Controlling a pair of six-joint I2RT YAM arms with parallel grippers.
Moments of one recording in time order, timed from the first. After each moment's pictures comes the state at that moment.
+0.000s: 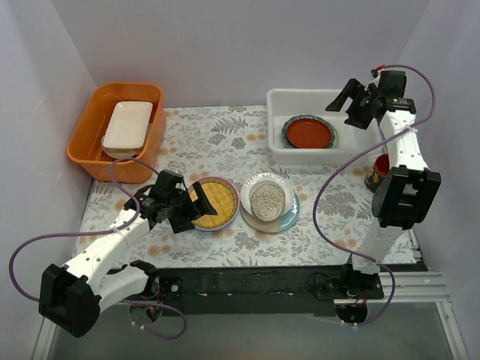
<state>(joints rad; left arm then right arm) -0.47 1.01 0.71 -0.67 0.24 -0.91 -0.12 1.87 1.82 -0.66 -0.44 0.43</state>
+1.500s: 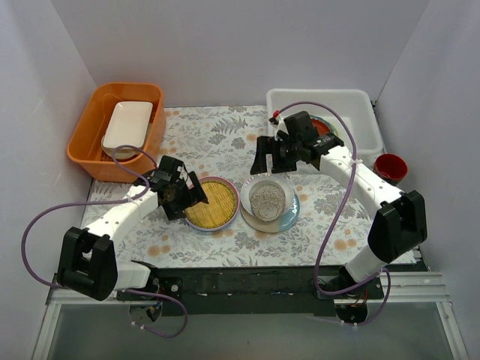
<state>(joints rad) -0.34 1.29 0.83 -0.65 0.11 -0.80 0.53 1.58 1.38 -0.65 -0.38 0.39</state>
